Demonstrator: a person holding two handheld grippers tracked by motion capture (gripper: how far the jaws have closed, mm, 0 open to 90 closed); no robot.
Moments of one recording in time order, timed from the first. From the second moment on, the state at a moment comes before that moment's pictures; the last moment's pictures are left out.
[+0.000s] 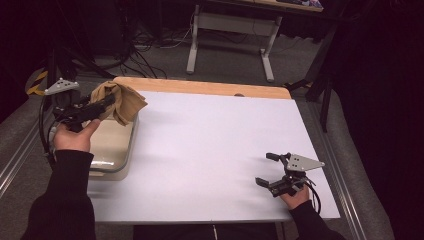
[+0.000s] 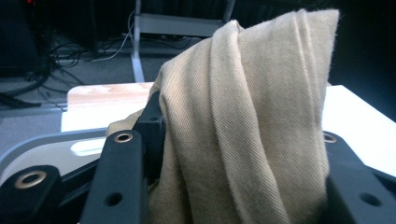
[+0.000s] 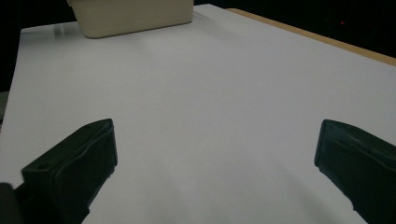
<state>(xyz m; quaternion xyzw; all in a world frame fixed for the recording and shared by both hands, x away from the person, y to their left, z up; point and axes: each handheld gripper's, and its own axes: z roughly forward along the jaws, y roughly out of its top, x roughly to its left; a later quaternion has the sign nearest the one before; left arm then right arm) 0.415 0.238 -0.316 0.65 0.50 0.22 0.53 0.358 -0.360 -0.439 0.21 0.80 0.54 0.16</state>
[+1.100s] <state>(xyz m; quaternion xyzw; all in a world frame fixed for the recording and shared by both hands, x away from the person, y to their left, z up) 0.385 0.146 -0.301 0.69 0.38 0.17 0.59 0.358 -0.360 -0.439 0.21 0.80 0.54 0.16</state>
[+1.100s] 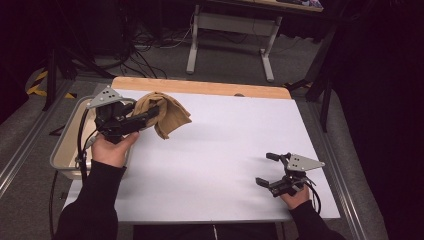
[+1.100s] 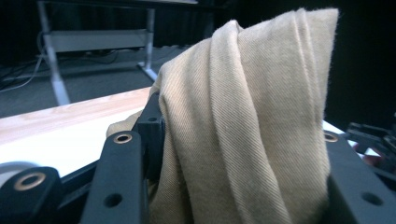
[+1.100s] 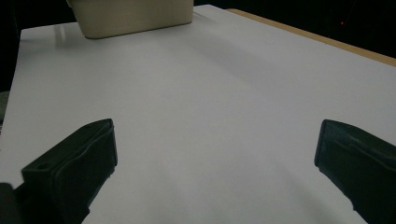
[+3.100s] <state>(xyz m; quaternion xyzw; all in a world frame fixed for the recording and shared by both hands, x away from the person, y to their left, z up) 0.380 0.005 -0.394 0.82 0.27 0.01 0.50 0.358 -0.361 -0.438 0.20 0.80 0.54 0.16</state>
